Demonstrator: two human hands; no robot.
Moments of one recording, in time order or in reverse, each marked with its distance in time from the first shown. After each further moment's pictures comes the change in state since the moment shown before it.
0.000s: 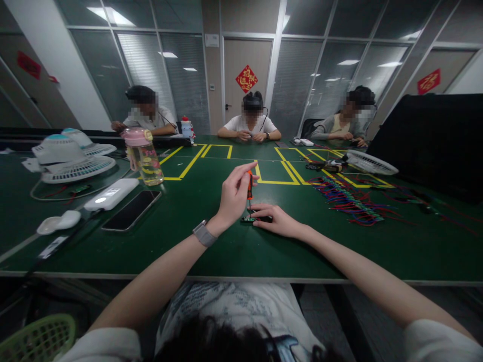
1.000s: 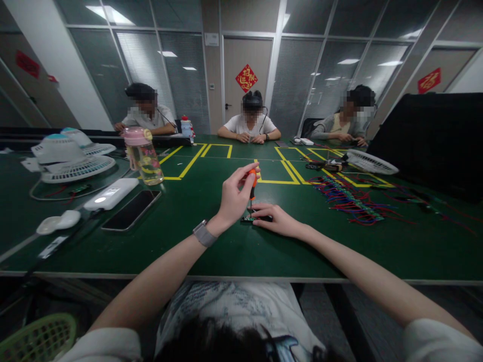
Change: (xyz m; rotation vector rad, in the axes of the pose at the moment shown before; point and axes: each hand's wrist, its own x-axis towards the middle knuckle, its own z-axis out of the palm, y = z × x) left_hand 0.000 0.001 0.001 0.019 -0.013 0.016; right_hand 0.000 0.000 -0.001 -0.001 -0.011 0.006
